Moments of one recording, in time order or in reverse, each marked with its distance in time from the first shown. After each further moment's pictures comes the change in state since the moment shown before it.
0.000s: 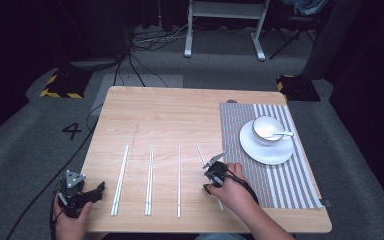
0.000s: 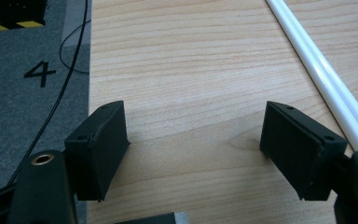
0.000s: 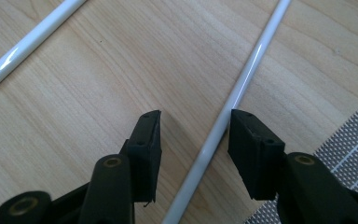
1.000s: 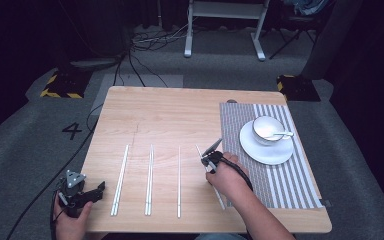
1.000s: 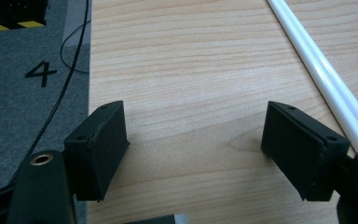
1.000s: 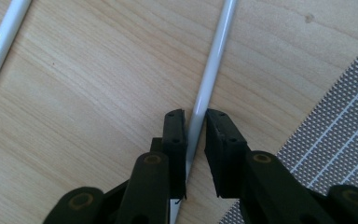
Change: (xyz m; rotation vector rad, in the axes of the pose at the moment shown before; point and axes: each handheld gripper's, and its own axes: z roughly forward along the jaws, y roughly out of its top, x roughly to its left) left arm 0.000 0.001 0.000 0.004 0.005 0.005; right arm -0.017 0.032 0.005 0.227 -0.015 0.205
